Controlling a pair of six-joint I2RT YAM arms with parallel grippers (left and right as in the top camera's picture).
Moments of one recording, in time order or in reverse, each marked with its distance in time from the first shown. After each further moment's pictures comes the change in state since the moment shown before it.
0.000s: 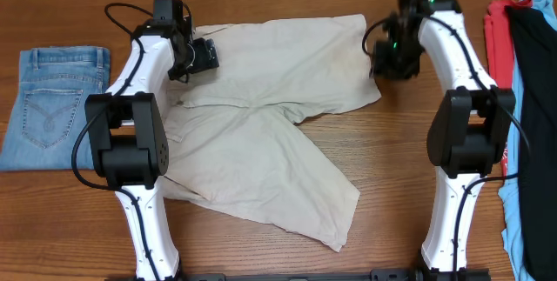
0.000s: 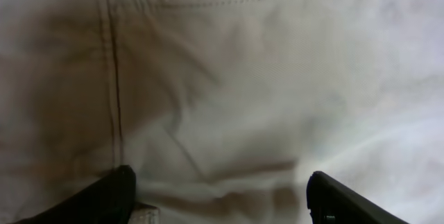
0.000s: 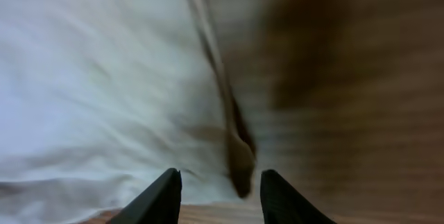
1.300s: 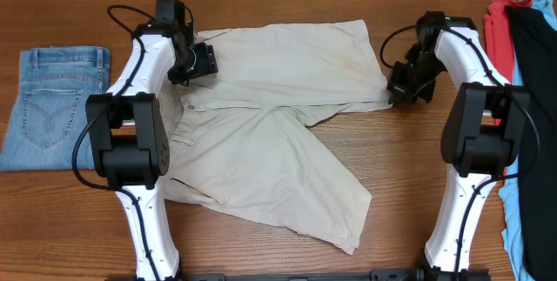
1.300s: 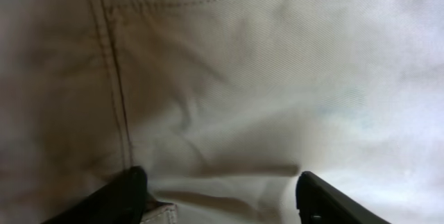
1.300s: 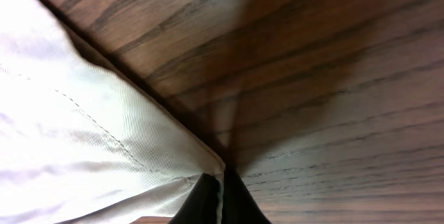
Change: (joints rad) left arm -0.005 0.000 0.010 -0.069 0.002 0.008; right arm -0.101 0.000 -0.136 0.019 -0.018 0.164
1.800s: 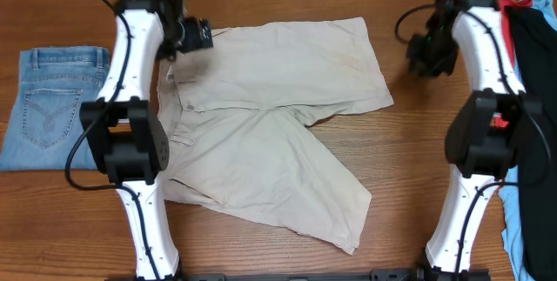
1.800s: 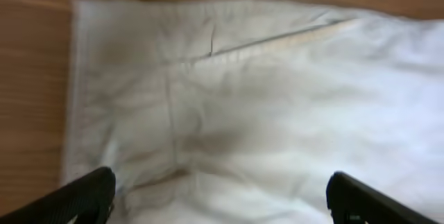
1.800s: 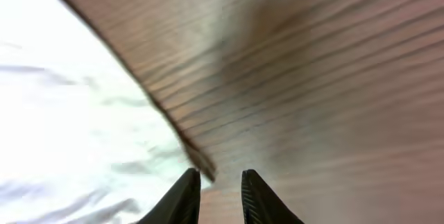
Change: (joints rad) left arm 0.013 0.044 0.456 -0.391 -0.032 0.053; right arm -0.027 -0.040 0.315 -0.127 0.118 -0.040
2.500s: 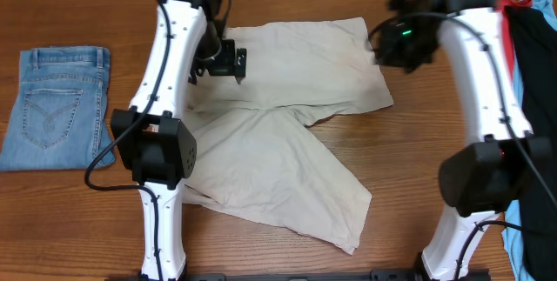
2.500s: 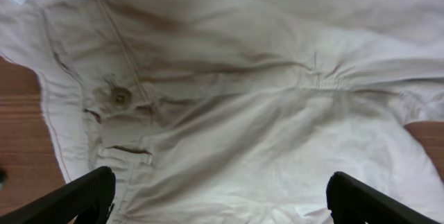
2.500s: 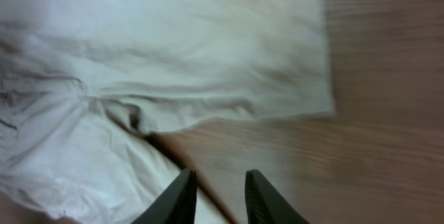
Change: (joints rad) left arm -0.202 -0.007 0.107 -0.500 -0.077 -0.001; right arm 0.220 -0.273 -0.130 -0.026 -0.146 -0.186
